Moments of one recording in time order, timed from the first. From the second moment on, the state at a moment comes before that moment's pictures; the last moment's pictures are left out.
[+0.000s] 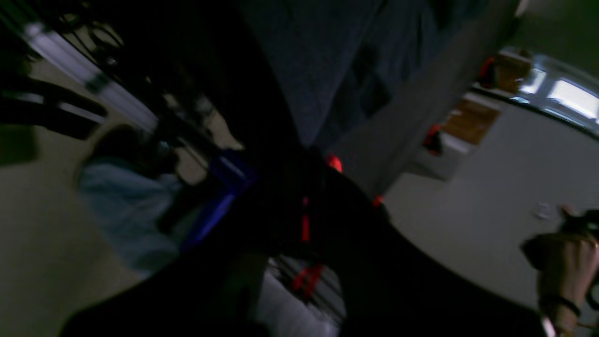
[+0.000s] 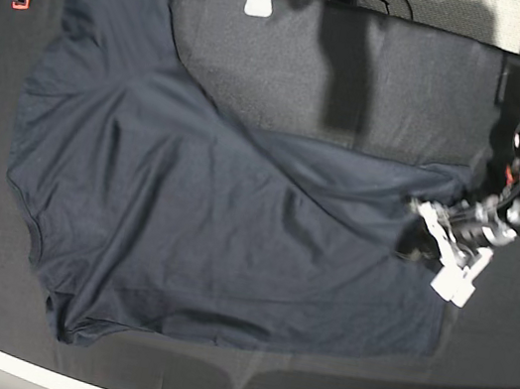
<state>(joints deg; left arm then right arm) -8.4 -20.9 3.3 73.1 -32.3 -34.1 34.5 -55.6 40.0 -22.8 112.4 -52.1 -8.1 -57.3</state>
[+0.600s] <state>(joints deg) 5.1 -25.6 3.2 95.5 -30.7 -29.1 40.7 -64.1 40.2 -22.8 114.0 -60.2 -12.2 -62.8</state>
